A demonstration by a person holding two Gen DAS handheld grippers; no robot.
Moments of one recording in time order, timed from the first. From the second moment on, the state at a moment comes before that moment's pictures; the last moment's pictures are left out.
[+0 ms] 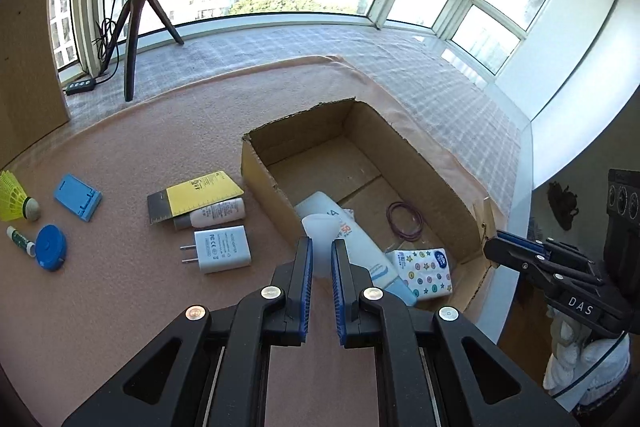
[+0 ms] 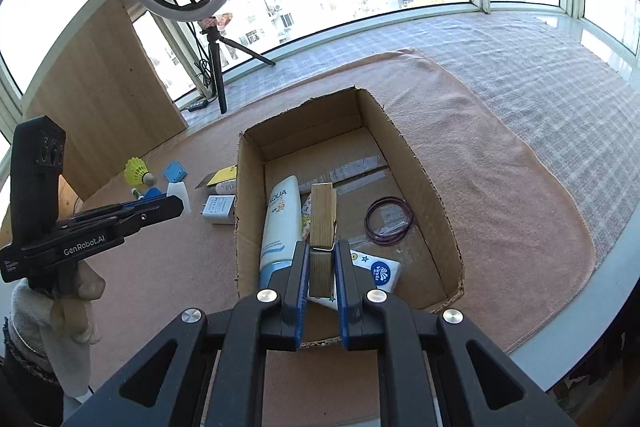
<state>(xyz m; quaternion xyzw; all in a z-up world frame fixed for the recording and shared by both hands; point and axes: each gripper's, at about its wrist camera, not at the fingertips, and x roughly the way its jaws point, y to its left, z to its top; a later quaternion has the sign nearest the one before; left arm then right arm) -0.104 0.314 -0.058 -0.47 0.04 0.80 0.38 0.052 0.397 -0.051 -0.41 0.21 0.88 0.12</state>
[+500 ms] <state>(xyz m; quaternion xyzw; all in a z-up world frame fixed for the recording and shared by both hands) -0.108 0.420 -0.057 -0.43 0.12 0.81 0.38 0.046 0.422 -0.062 -0.41 0.20 0.88 0.11</state>
